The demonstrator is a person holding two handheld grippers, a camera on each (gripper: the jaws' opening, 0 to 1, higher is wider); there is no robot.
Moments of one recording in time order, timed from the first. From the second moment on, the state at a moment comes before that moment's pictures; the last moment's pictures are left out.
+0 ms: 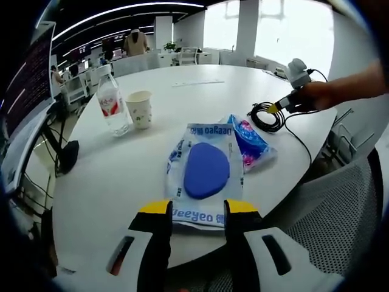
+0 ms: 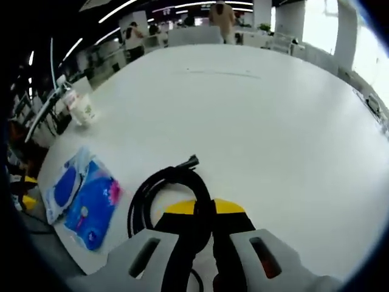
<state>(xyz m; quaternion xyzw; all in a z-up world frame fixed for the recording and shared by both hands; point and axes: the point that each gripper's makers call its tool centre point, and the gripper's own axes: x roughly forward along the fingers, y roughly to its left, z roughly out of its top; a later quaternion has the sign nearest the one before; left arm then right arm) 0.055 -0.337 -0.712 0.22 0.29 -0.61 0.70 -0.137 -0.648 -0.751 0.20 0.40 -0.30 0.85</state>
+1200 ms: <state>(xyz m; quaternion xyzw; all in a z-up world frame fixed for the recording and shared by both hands) 0.056 -0.335 -0.715 0.22 0.30 -0.60 0.70 -0.156 -0.653 -0.749 0.23 0.37 -0.31 0.85</state>
